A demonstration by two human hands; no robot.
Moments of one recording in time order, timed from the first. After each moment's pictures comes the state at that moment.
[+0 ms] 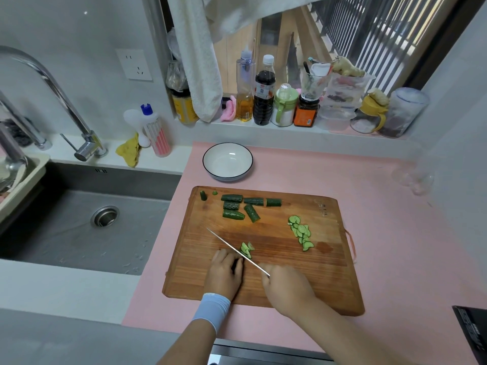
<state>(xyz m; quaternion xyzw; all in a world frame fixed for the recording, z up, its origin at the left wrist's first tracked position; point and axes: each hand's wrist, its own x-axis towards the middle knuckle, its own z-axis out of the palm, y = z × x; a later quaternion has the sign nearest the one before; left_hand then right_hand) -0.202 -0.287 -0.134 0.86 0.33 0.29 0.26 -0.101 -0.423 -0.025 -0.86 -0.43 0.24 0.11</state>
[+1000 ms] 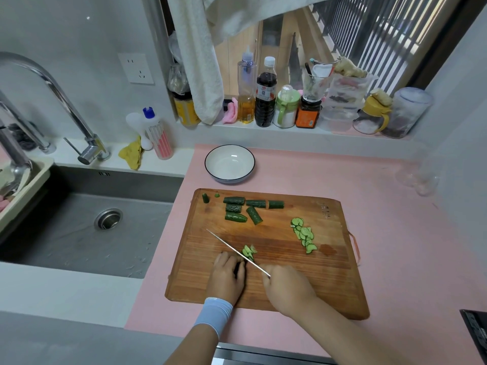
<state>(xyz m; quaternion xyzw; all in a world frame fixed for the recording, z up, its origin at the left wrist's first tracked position) -0.205 -0.289 -0.132 0.86 0.33 0.30 0.26 -0.100 -0.416 -0.021 -0.86 -0.42 0.26 0.11</state>
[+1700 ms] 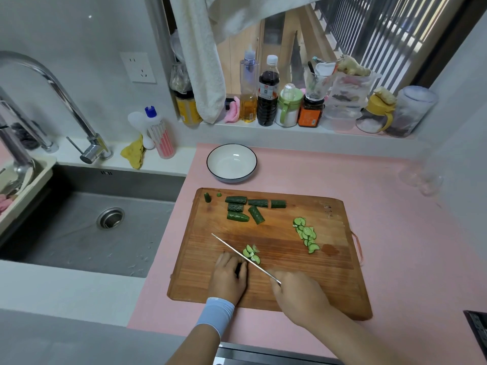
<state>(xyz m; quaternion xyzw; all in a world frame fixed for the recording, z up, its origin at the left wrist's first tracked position) -0.205 -0.287 -0.131 0.86 0.33 0.29 0.25 -0.097 -0.436 -0.024 -0.86 -0.44 0.24 0.12</state>
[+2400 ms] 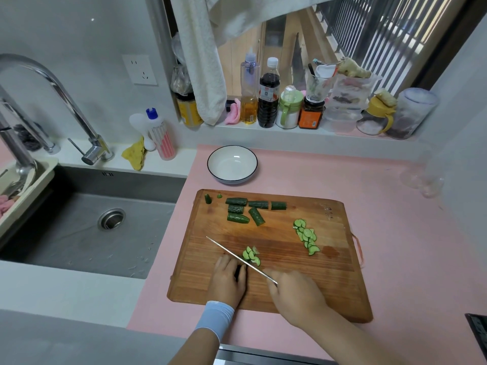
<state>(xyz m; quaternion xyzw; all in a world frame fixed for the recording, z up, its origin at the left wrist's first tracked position) -0.209 -0.289 -0.132 0.86 0.32 0.29 0.26 -0.099 -0.431 -0.021 -0.85 -0.47 0.21 0.11</state>
